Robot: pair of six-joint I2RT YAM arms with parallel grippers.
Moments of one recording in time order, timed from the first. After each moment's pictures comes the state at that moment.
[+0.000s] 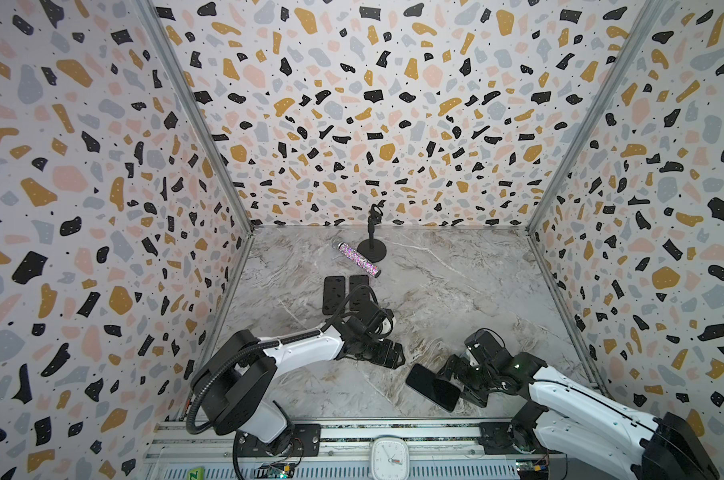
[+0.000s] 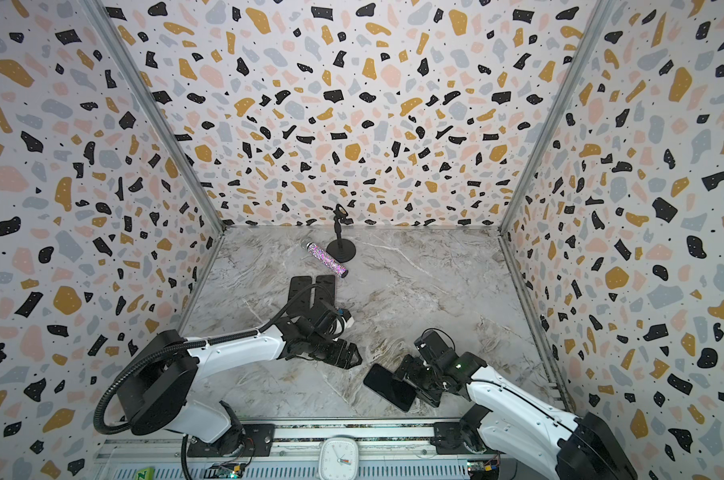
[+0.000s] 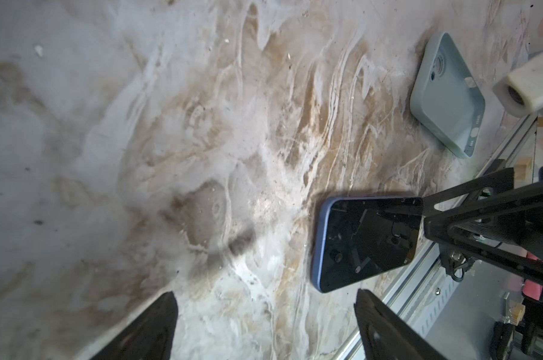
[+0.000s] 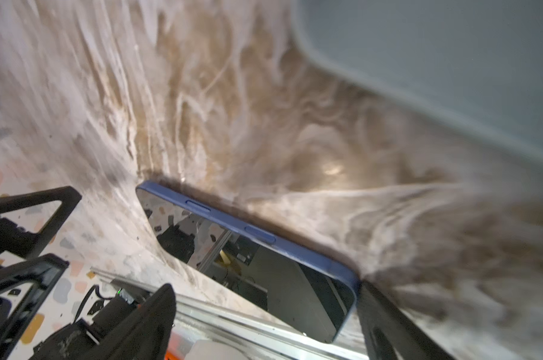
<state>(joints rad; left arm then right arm) -0.80 1.49 0.77 -0.37 0.38 -0.47 0.72 0.99 0.40 -0.54 -0.35 1.21</state>
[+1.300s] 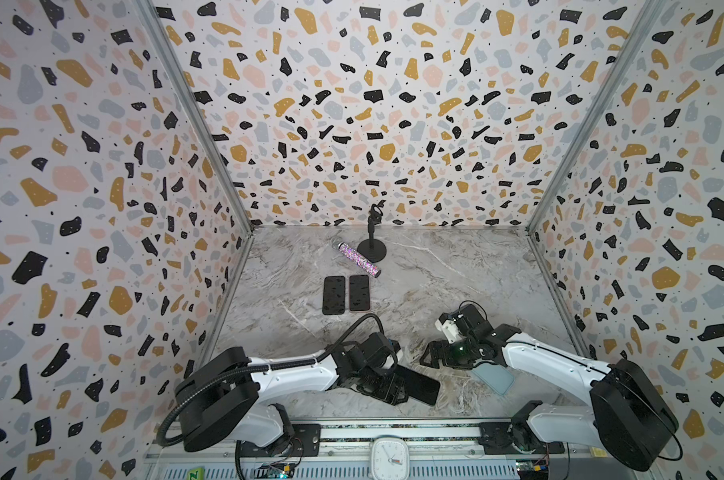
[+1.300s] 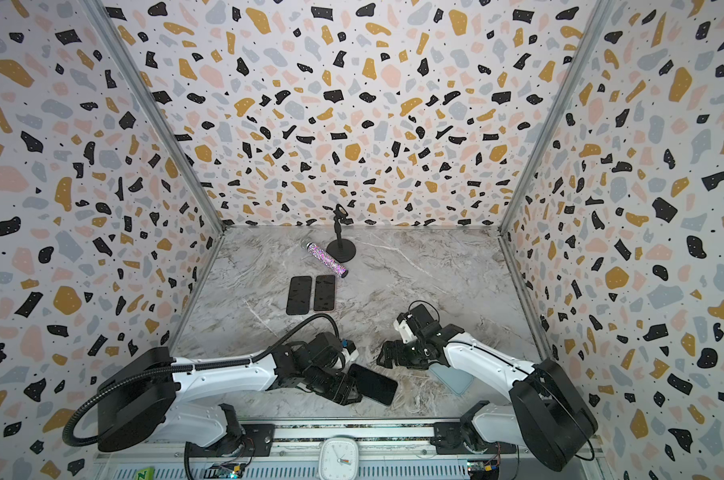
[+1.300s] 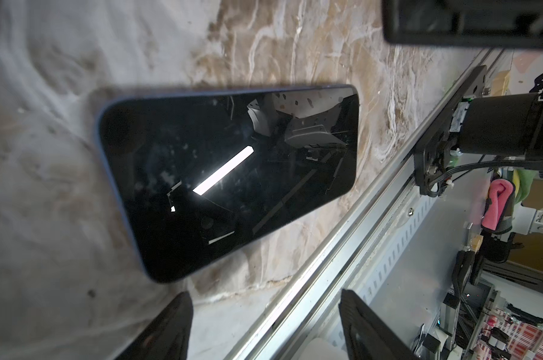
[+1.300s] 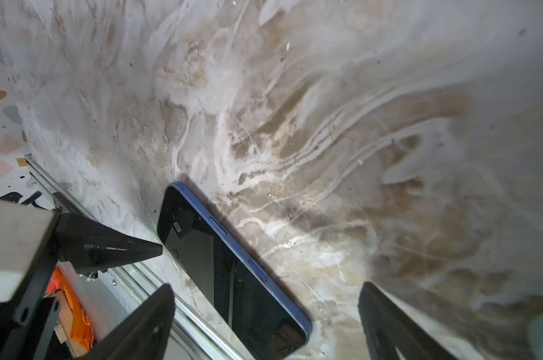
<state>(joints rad) -1.02 1.42 0.64 -0.27 0.45 -0.65 0.61 1.26 0.58 -0.46 -0.46 0.54</state>
